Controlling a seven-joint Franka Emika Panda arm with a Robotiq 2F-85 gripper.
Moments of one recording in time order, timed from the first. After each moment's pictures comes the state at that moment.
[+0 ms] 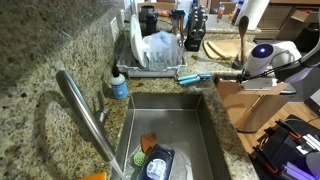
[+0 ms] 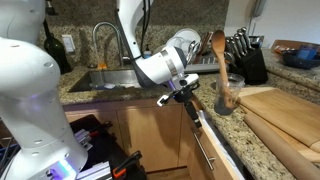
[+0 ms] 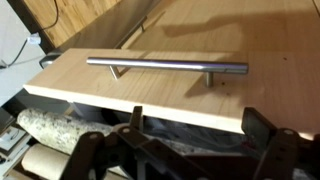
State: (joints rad) arm 0.26 0.35 -0.59 -2.45 -1.28 2.77 1.66
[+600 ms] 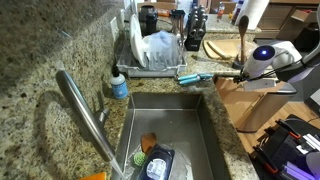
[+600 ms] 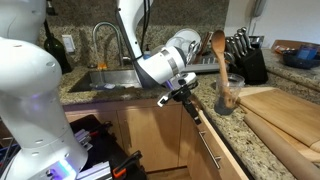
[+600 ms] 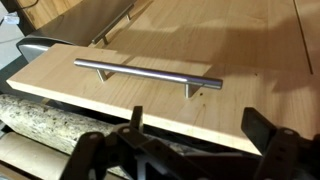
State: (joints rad) arm 0.29 0.36 -0.61 -2.45 -1.40 2.83 1.70
